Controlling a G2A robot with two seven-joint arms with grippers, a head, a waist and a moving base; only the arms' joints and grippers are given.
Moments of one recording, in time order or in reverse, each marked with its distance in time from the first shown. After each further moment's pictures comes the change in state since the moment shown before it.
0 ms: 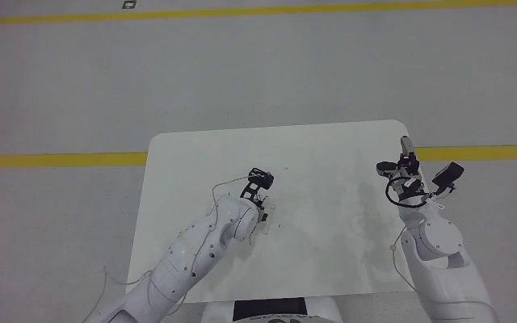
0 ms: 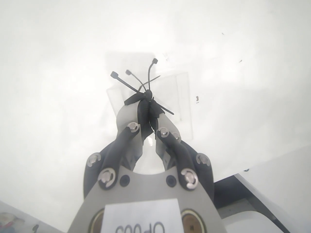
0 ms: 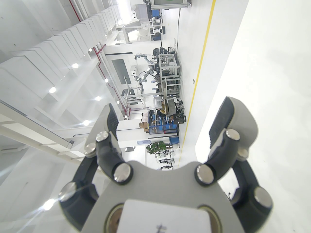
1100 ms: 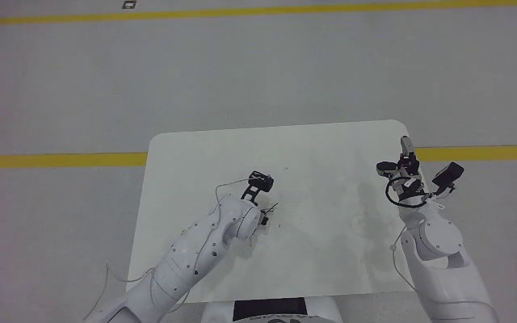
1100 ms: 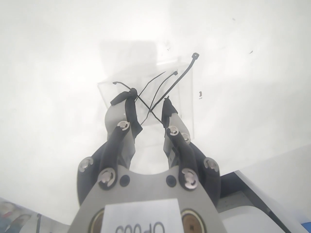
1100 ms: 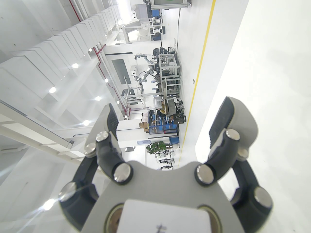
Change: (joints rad) left arm -0.016 -0.004 0.023 0.026 -0.009 0.029 -0.047; right arm 0.000 0.000 0.000 0.000 0.000 0.000 0.000
